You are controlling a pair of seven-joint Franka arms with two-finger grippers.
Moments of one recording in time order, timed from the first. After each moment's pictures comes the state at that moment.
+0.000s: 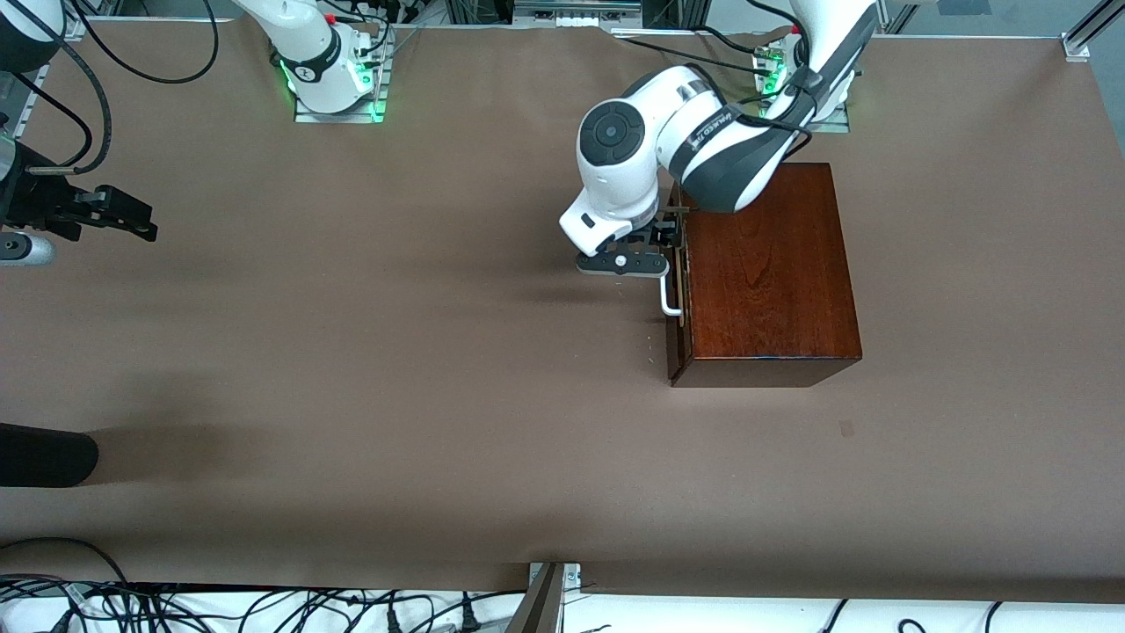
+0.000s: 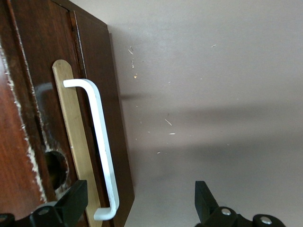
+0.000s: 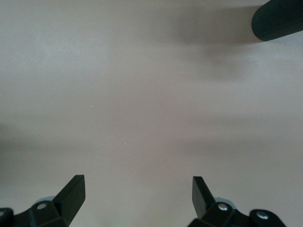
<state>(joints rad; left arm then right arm) -0.30 0.50 -0.51 -1.59 0.27 1.82 -0.79 0.07 0.07 -0.10 -1.59 -0.02 1.60 -0.04</state>
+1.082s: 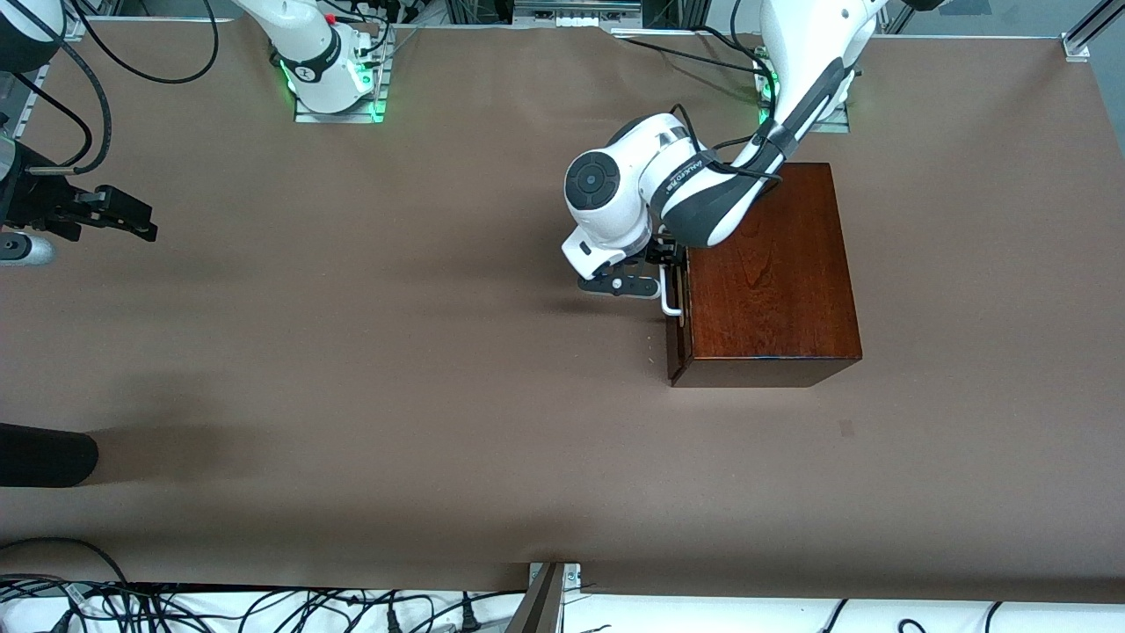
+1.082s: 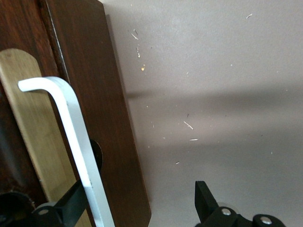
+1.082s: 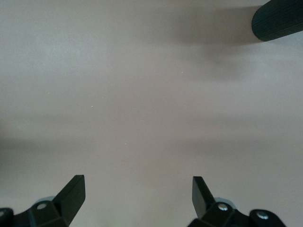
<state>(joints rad) -0.33 0.60 -0.49 -1.60 0.37 1.81 -0.79 0.07 0.07 -0.10 -1.59 -0.02 1.60 -0.04</state>
